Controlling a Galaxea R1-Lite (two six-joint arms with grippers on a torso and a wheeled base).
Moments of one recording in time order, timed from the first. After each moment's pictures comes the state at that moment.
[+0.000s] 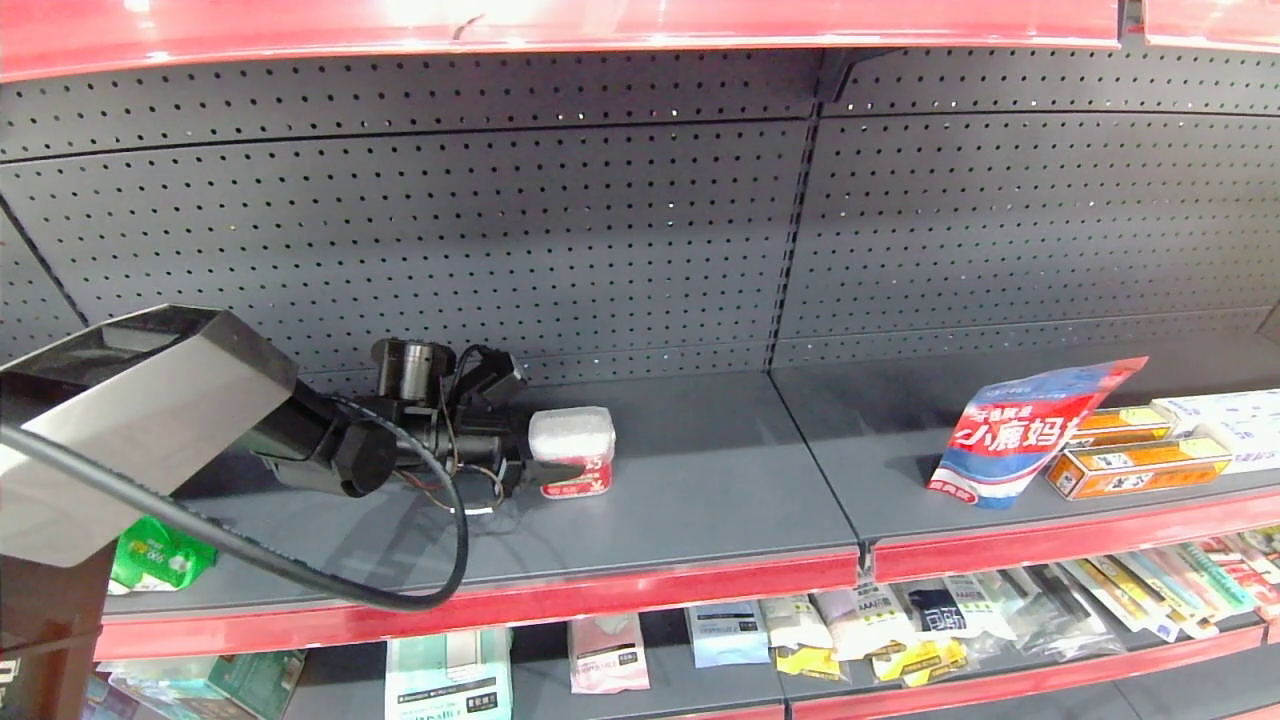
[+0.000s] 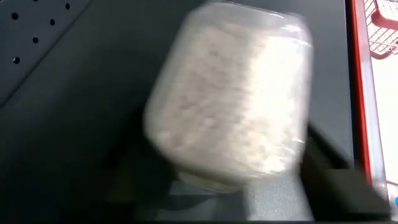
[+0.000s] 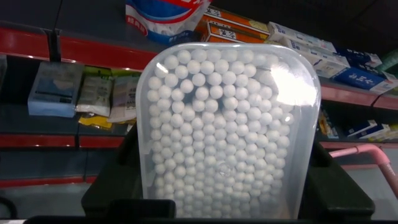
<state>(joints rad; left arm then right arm) -0.20 2.30 -1.17 -0.53 -0.89 0.52 -0.05 0.42 -0.27 0.08 -0.15 -0.40</state>
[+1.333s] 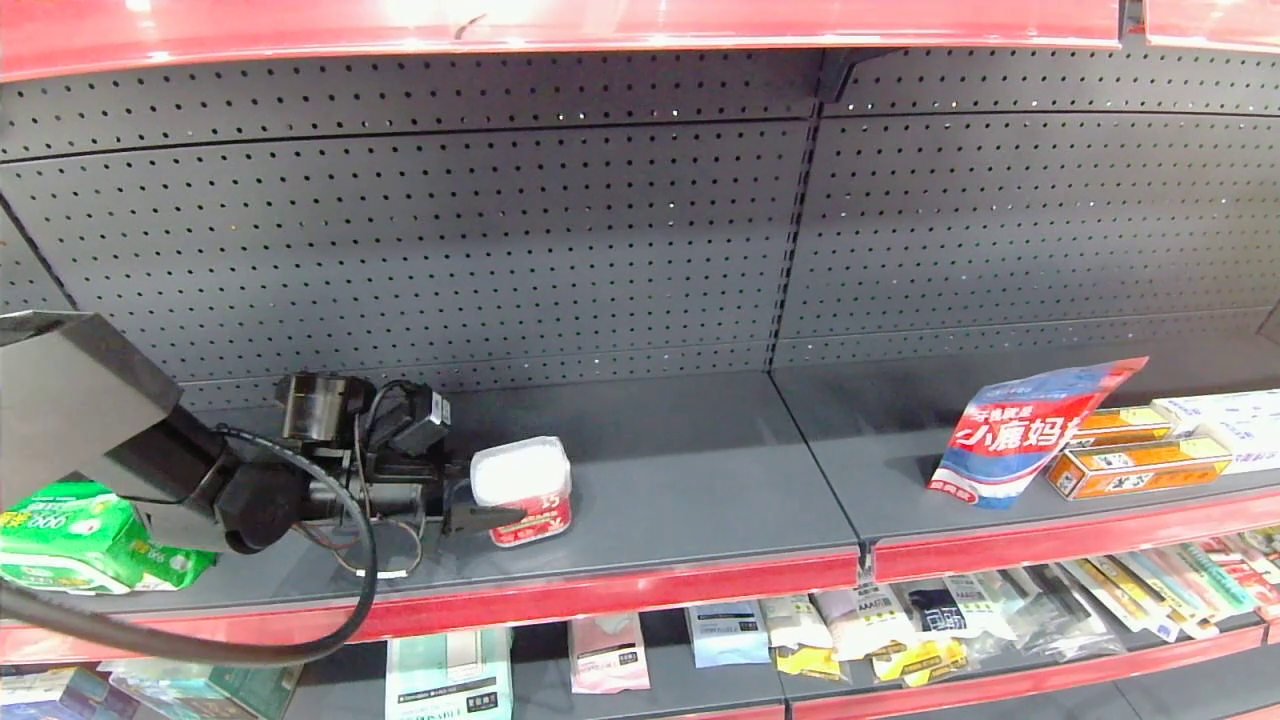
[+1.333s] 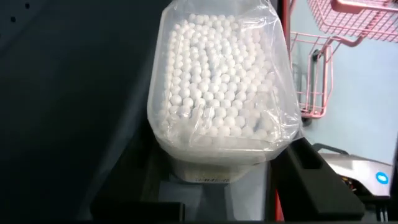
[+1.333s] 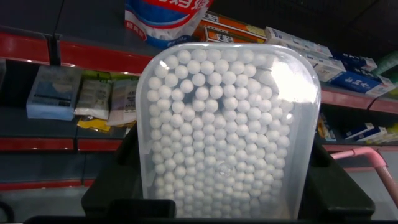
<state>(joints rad) -0.09 2.12 -0.82 -0.60 -1.04 0.68 -0.05 0.42 -0.28 0.08 -0.15 -0.41</state>
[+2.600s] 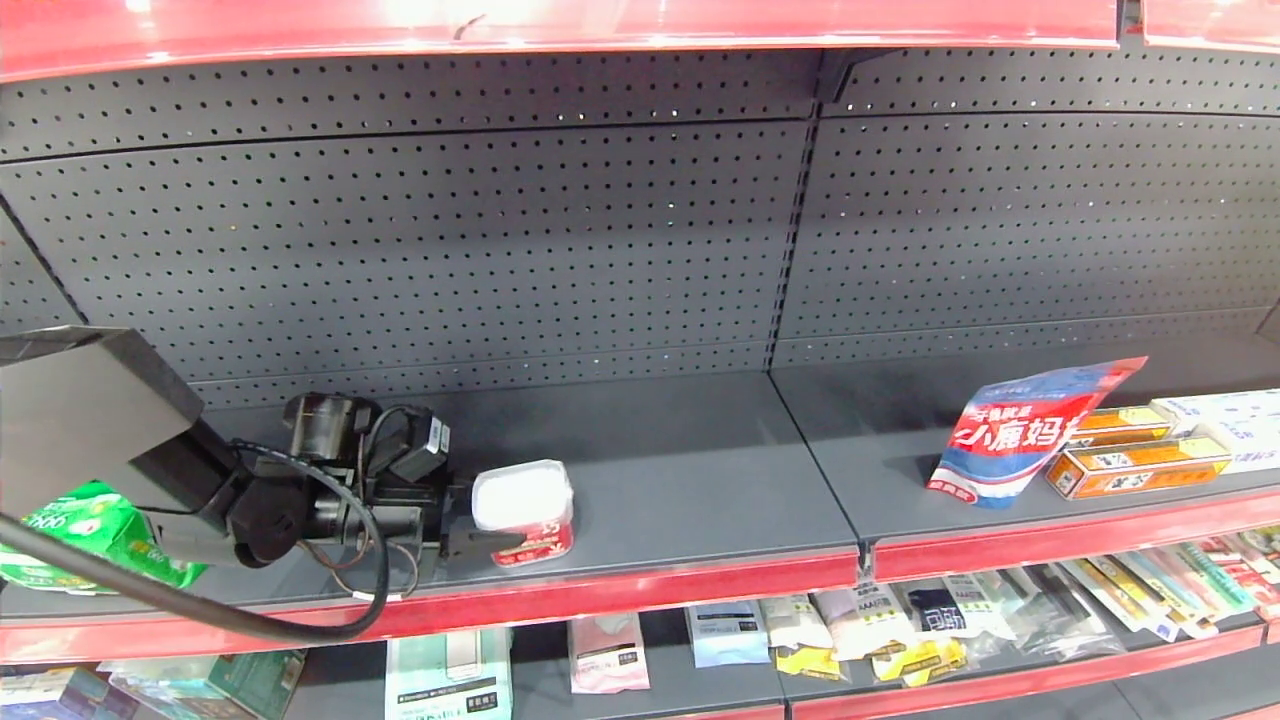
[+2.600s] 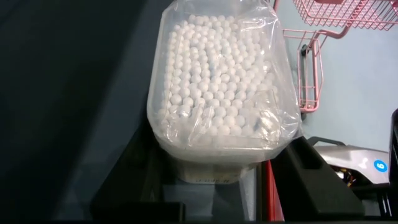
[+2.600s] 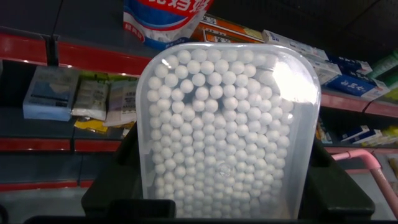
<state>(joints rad) -0.08 2.17 -0.80 -0.60 -1.10 0.79 -0.05 0.43 -0.29 0.08 -0.15 -0.42</state>
